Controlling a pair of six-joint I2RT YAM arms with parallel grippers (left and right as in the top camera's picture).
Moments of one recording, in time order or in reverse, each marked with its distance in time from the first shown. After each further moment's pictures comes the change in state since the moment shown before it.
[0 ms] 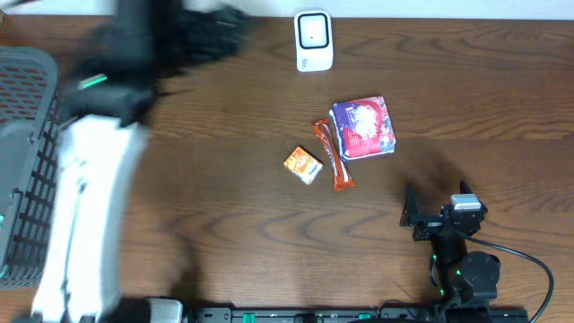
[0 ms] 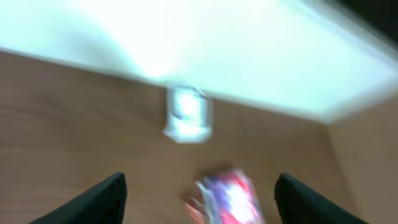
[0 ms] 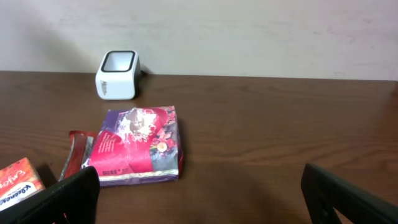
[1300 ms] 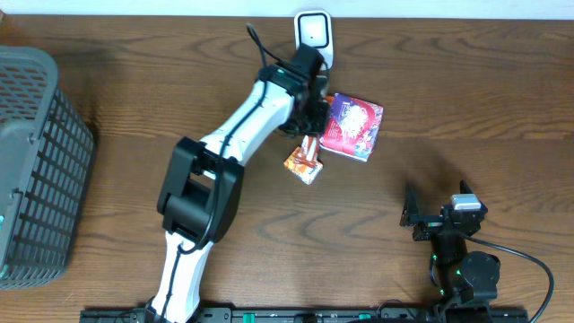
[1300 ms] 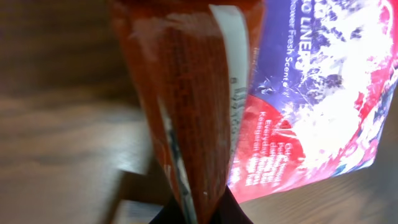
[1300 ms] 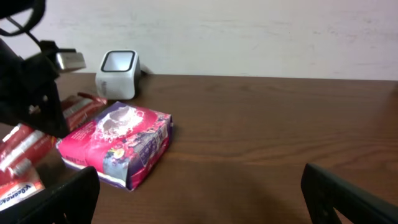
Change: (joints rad) left arm -0.482 0.719 -0.027 -0.045 0.033 0.080; right arm 0.000 0.000 0.000 0.000 0.000 0.000
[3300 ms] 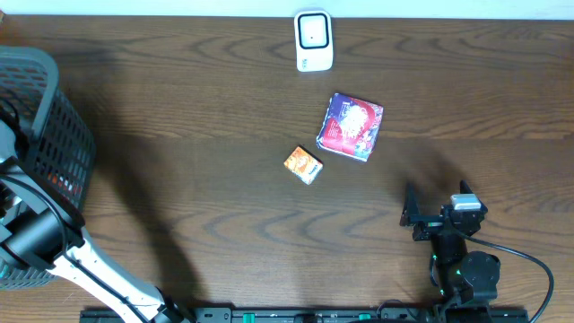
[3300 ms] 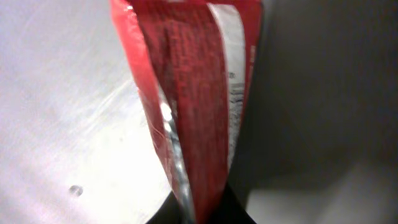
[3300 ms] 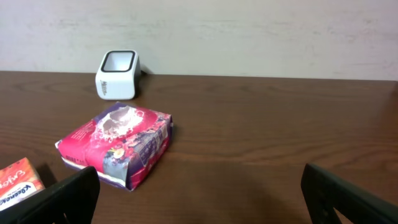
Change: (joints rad) left arm 1.248 -0.031 -0.094 -0.111 -0.410 0.160; right arm 0.000 0.000 0.000 0.000 0.000 0.000
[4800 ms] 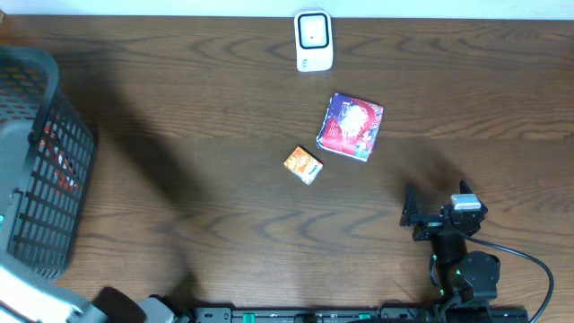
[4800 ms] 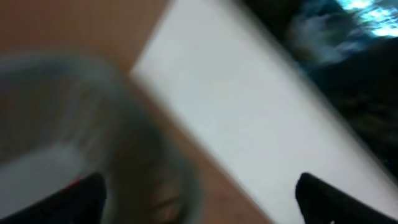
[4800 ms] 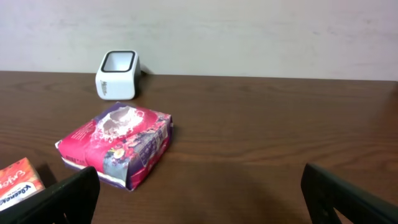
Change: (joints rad) left arm 0.164 -0.678 0.150 0.179 0.631 -0.249; right arm 0.000 0.000 0.000 0.000 0.000 0.000
